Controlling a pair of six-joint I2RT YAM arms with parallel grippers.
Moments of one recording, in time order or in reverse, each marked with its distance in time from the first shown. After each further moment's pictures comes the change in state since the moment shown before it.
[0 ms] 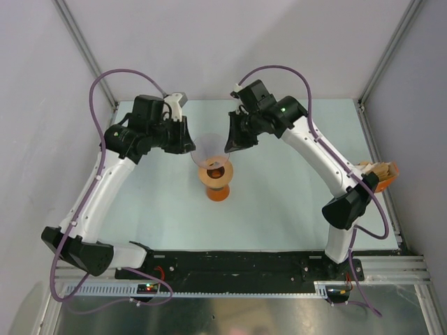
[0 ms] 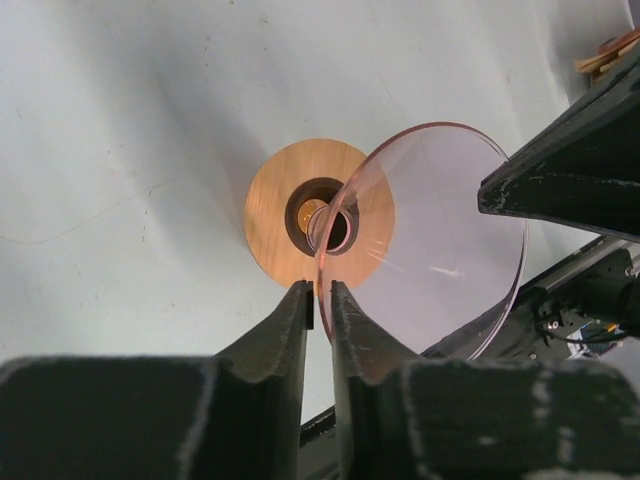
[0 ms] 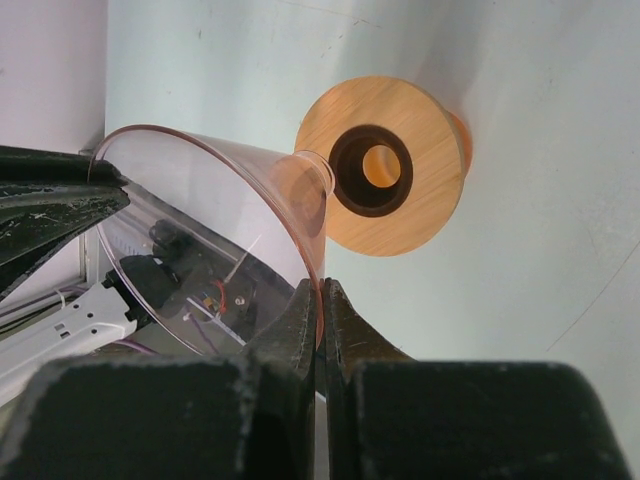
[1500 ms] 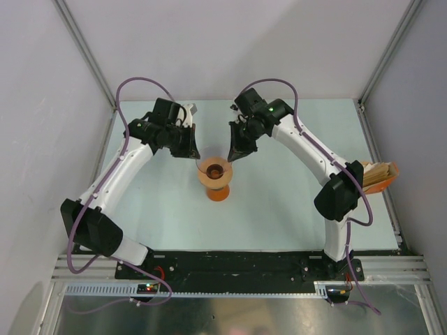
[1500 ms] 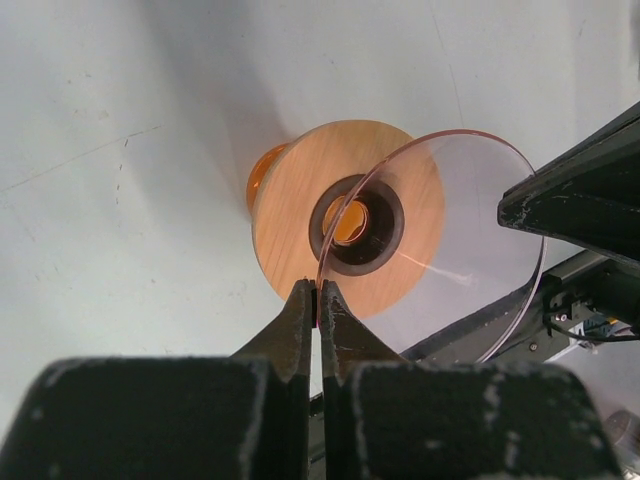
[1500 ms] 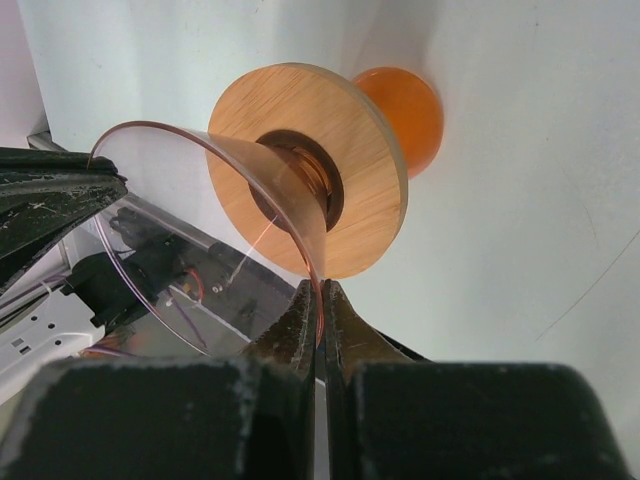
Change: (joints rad) left arm 0.003 0.159 -0.071 0.013 0.018 -0.049; right arm -0.048 0.105 -0.081 -0.004 -0.074 -0.014
